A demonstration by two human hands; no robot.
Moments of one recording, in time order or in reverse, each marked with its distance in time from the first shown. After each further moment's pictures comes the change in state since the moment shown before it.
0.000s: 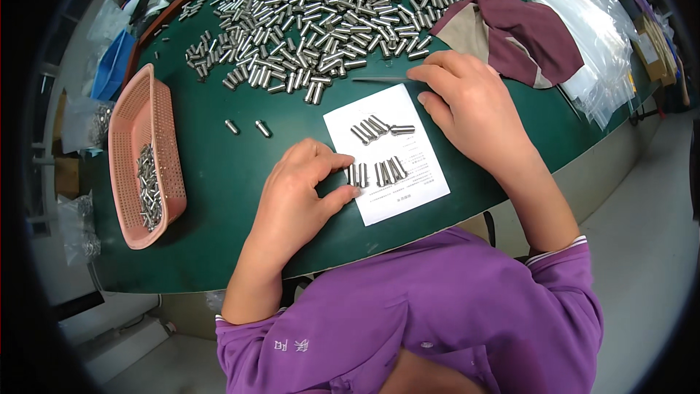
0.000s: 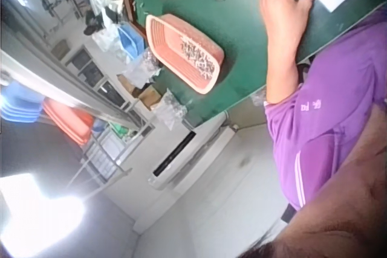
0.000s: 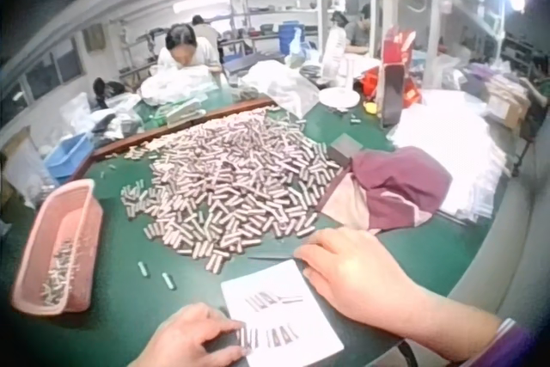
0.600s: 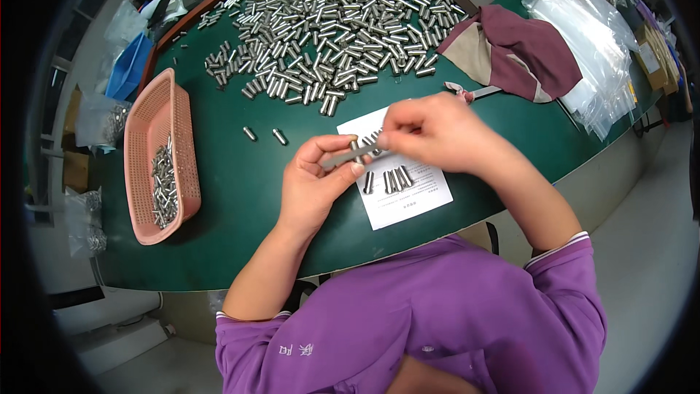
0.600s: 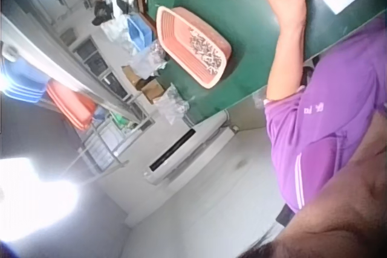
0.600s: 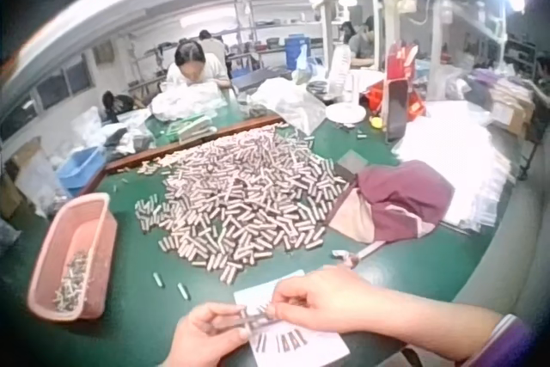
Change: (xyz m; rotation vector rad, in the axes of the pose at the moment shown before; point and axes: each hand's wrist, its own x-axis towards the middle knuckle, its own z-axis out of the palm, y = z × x) left_hand 0.005 -0.019 0.023 -1.074 0.186 -0.251; right_hand 0.023 -0.016 0.005 0.586 -0.459 0.238
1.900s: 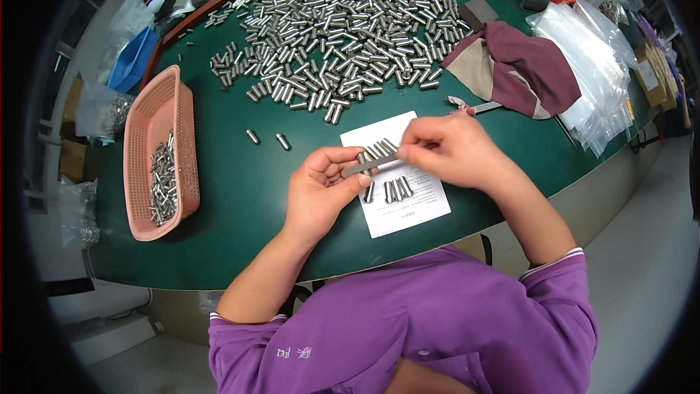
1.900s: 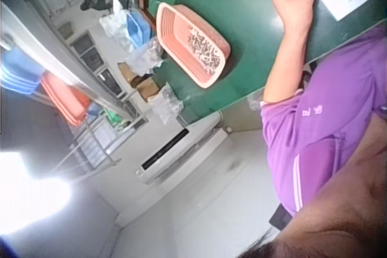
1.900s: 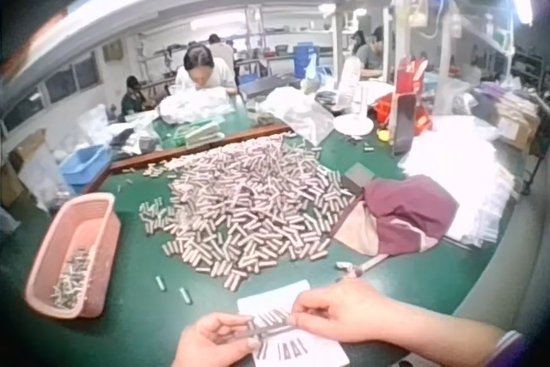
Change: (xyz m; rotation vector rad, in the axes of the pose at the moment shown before) left_hand 0.001 -0.010 0.009 -0.051 -0.003 0.029; right_hand -0.015 0.008 -0.004 -0.044 0.025 -0.006
